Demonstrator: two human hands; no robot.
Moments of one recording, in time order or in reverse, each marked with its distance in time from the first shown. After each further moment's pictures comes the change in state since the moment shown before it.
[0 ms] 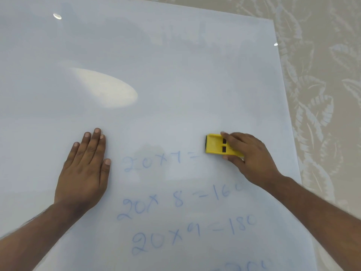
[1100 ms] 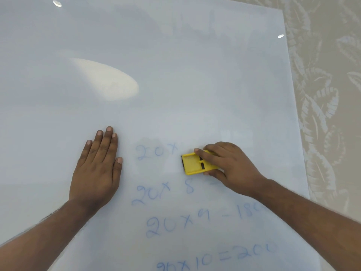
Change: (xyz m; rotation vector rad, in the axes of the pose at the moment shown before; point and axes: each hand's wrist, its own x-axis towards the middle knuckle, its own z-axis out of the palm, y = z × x) left_hand -0.024 0.000 -0.003 -0.018 -0.009 0.021; right_hand -0.013 -0.070 0.030 -0.070 -0.156 -0.284
